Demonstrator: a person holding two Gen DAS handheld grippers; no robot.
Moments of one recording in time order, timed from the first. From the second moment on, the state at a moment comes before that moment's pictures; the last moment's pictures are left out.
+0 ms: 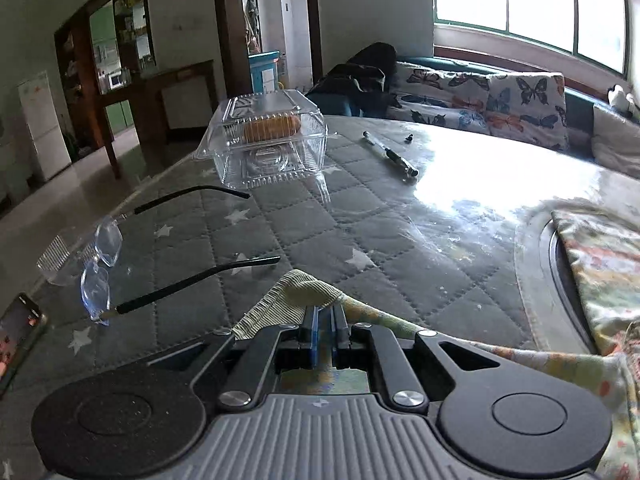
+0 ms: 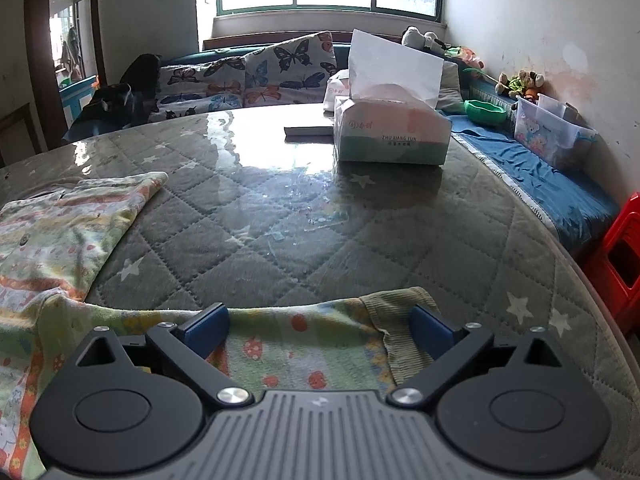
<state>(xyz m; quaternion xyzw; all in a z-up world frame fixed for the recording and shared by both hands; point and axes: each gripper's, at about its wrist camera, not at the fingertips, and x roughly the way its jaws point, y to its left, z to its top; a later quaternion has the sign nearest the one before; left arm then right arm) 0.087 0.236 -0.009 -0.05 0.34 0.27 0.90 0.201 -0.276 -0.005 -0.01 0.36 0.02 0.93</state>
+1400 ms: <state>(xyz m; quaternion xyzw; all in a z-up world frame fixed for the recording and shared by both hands) 0.086 0.072 -0.001 -0.03 0.36 0.00 0.93 0.163 -0.126 0.017 -0.08 0.35 0.21 0.91</state>
